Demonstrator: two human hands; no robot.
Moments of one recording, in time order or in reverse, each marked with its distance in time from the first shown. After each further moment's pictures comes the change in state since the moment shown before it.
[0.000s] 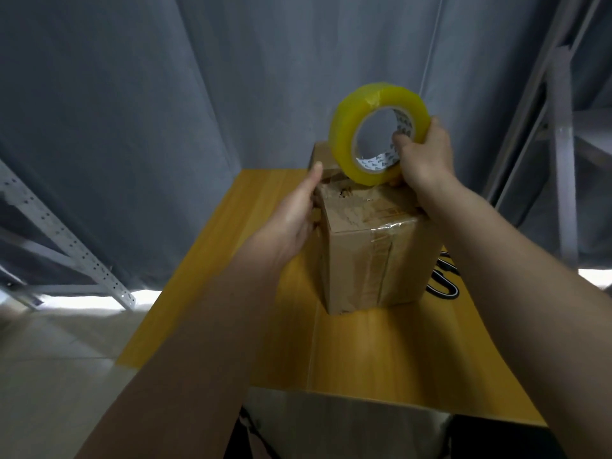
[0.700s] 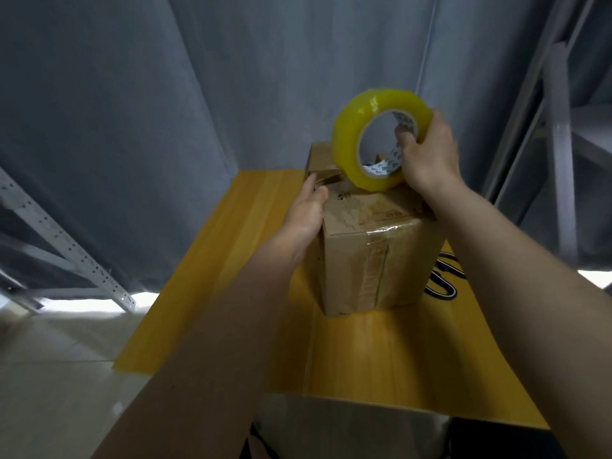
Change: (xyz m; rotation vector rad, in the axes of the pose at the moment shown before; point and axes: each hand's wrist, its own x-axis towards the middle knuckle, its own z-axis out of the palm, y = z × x) left_hand 0.003 -0.006 0.020 0.212 0.190 0.148; right_hand 0.003 0.005 -0.010 -0.173 0.025 -0.099
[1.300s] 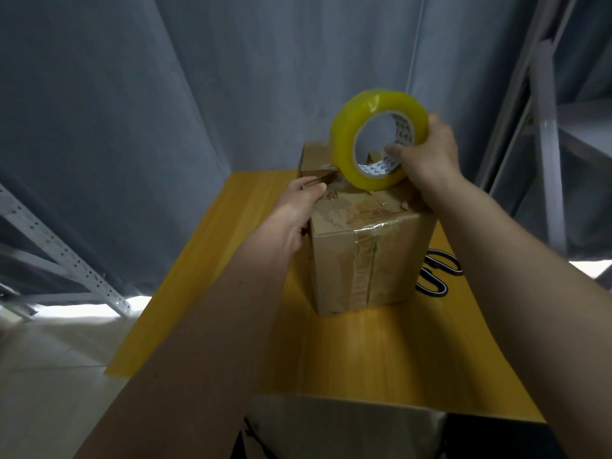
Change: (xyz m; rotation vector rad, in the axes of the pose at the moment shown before) left_hand 0.009 0.016 0.005 -0.172 0.029 -0.195; right_hand 0.003 0.007 -0.014 0.056 -0.041 0.057
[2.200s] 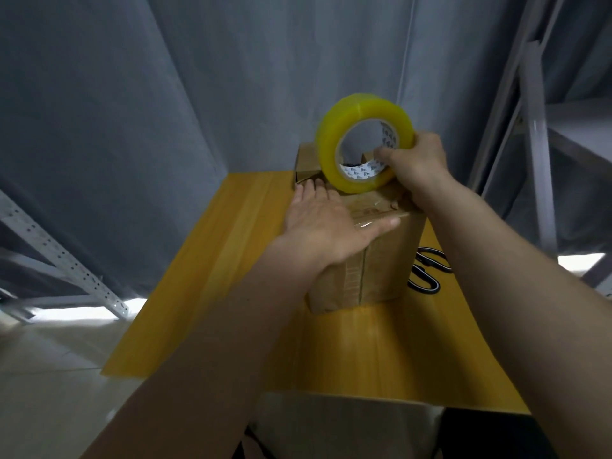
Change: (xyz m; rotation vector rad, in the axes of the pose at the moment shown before) left_hand -0.053 0.005 0.033 1.649 -0.040 0.365; right_hand -0.003 0.004 -0.001 0.118 -0.075 0.091
